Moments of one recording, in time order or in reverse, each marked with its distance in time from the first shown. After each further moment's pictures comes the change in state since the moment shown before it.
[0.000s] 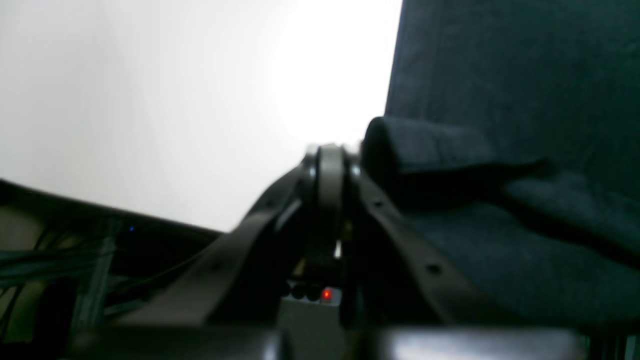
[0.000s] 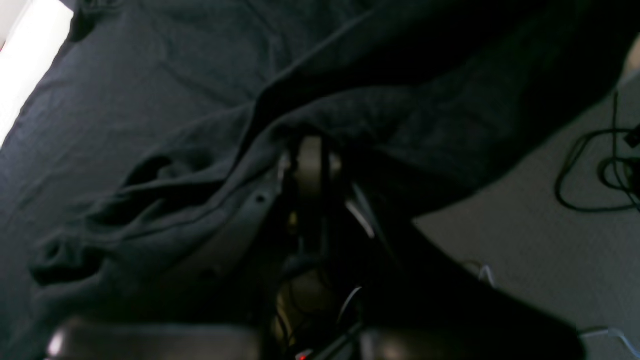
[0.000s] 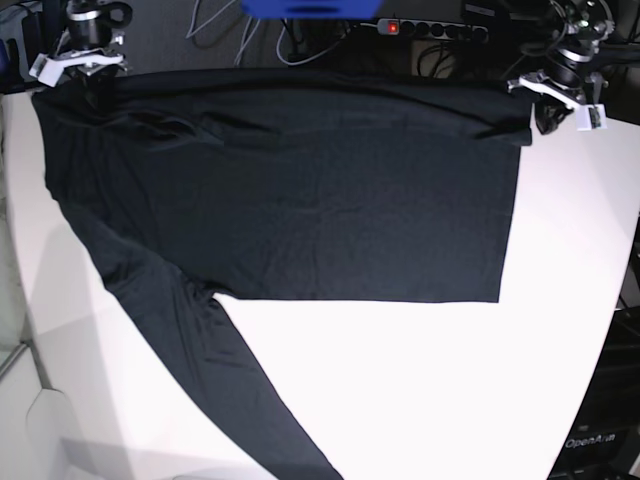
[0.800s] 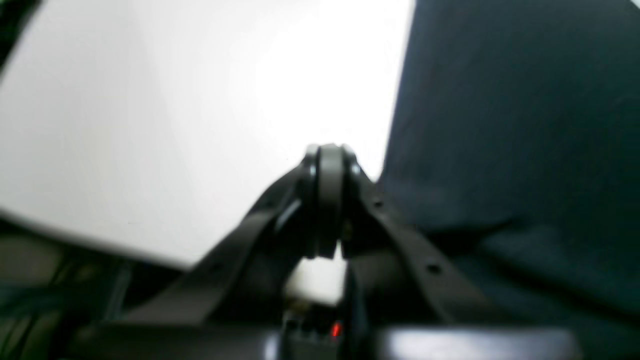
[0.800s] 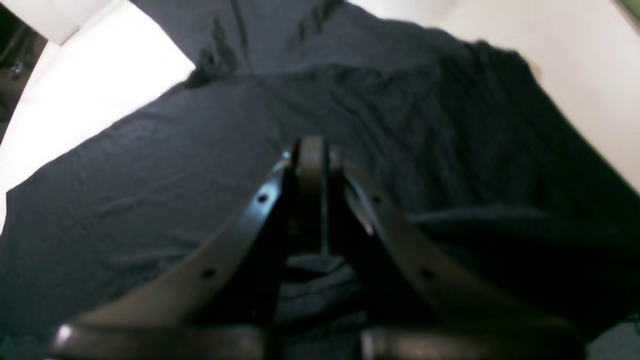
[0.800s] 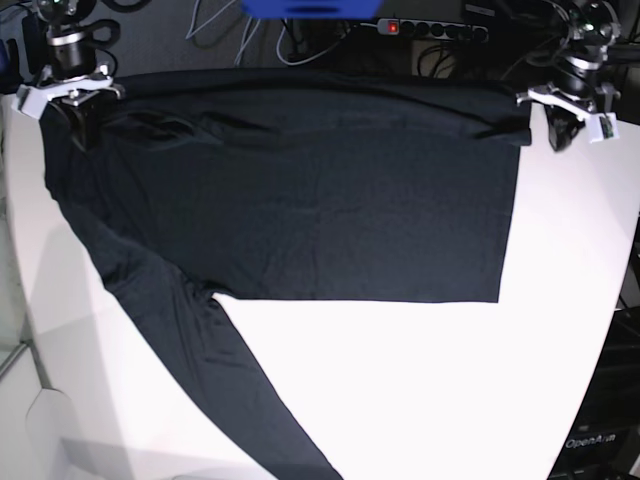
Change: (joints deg) left arm -1.1 2.2 -2.1 6.5 0.0 0.0 -0.3; right arm 1.0 0.9 0.1 11.9 -0.4 -0.3 -3.1
